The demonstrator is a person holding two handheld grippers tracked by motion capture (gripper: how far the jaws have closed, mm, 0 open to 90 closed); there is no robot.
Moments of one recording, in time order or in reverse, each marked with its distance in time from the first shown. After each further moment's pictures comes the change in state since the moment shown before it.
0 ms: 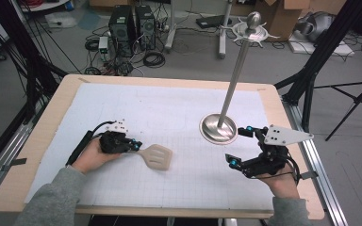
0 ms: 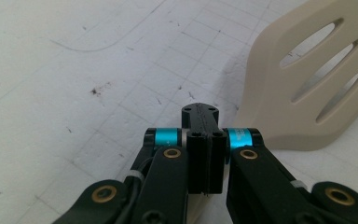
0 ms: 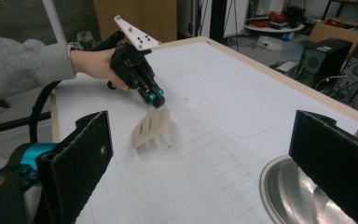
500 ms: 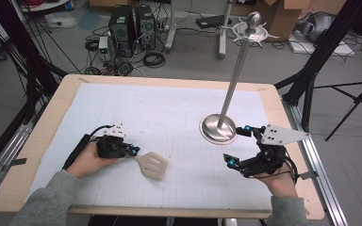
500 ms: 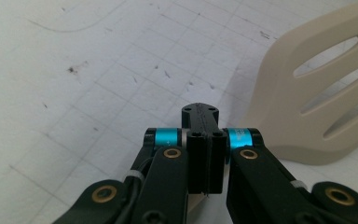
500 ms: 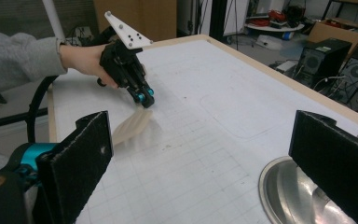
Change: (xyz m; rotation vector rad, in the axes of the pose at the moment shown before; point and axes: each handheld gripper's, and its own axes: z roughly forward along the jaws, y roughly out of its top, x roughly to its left) left arm -0.013 -0.006 -0.009 0.034 -0.020 -0.003; right arm 0.001 0.002 0.005 0.013 -0.003 -0.022
